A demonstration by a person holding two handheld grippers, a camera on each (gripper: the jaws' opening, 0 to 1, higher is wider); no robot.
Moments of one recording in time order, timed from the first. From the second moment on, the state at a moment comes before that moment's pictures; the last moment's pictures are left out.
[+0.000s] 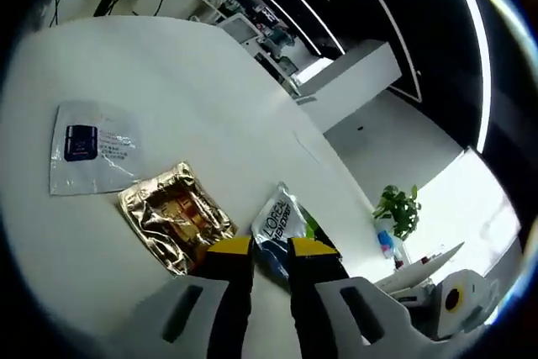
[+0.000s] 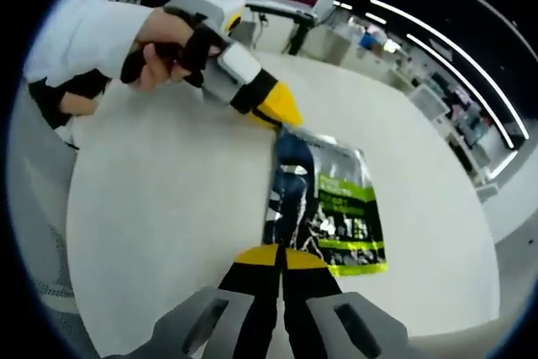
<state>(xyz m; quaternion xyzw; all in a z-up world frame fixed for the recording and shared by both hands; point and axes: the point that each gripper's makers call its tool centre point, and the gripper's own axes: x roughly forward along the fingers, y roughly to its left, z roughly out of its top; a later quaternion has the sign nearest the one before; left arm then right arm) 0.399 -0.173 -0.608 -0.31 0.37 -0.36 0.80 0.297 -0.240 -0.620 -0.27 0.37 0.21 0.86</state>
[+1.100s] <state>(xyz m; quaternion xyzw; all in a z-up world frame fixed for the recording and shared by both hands) 0.421 -0.188 -0.616 -0.26 0.38 -0.39 0.80 0.295 -0.237 -0.618 -0.32 0.37 0.22 0.84</state>
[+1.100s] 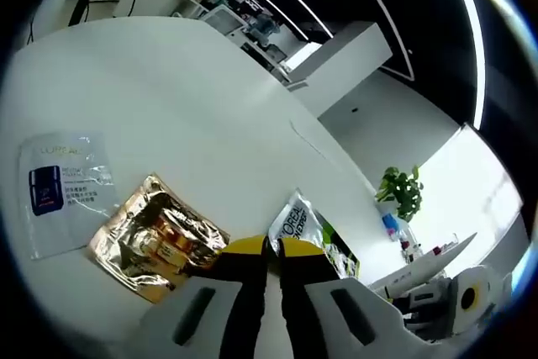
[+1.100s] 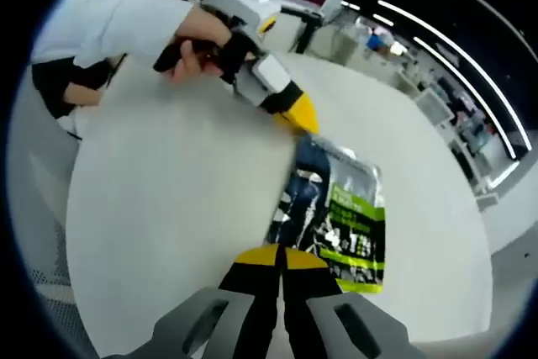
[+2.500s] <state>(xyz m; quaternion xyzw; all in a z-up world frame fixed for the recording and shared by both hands) 0.380 -0.137 -0.613 -0.11 0.40 -0.49 0.77 0.284 -0.250 -0.592 -0.23 0.34 0.17 0.90</state>
